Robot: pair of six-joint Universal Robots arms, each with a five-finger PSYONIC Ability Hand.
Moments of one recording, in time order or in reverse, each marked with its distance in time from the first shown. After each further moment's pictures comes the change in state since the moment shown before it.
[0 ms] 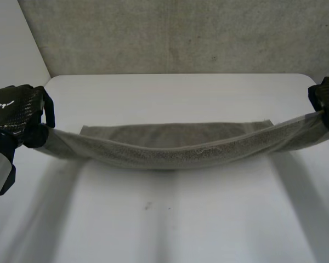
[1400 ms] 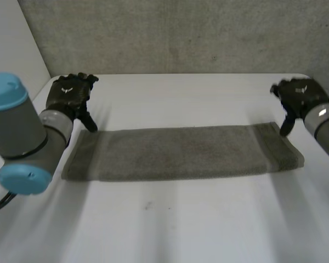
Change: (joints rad) left arm -0.088 -0.648 0.449 0.137 -0.029 -0.015; right arm 0.251 0.619 -0.394 -0.141 0.346 0.186; left_hand -1.033 -1.052 -1.050 -1.051 -1.006; right_hand -1.102 -1.080 -1.090 -1.076 -1.109
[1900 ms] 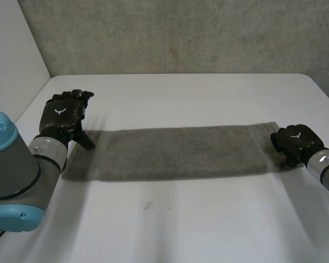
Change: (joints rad) left arm 0.013 0.125 -0.296 0.187 -0.001 -0.046; right arm -0.159 0.089 0.286 -0.202 -0.236 -0.180; left_hand 0.000 0.000 0.000 0.000 0.000; right_hand 0.539 0.525 0.535 0.514 0.543
